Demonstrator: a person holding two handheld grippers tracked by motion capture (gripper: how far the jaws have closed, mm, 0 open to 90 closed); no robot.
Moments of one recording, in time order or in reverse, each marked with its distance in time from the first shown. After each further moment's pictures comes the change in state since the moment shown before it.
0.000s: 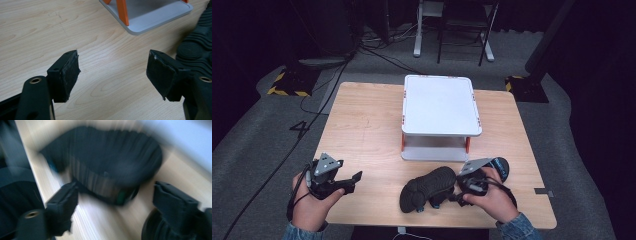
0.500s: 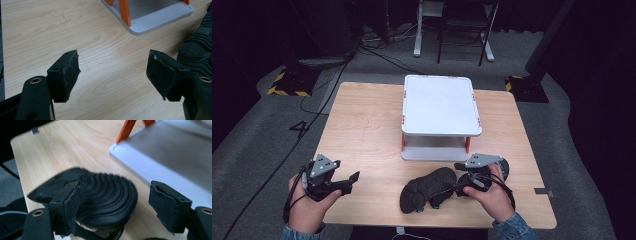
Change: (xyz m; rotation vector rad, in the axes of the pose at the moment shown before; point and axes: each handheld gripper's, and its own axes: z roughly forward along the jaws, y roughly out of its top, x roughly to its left) left arm 0.003 -0.003 -0.008 -0.010 0.015 -0.006; right arm -0.004 0.009 -0.018 -0.310 -0.057 0.096
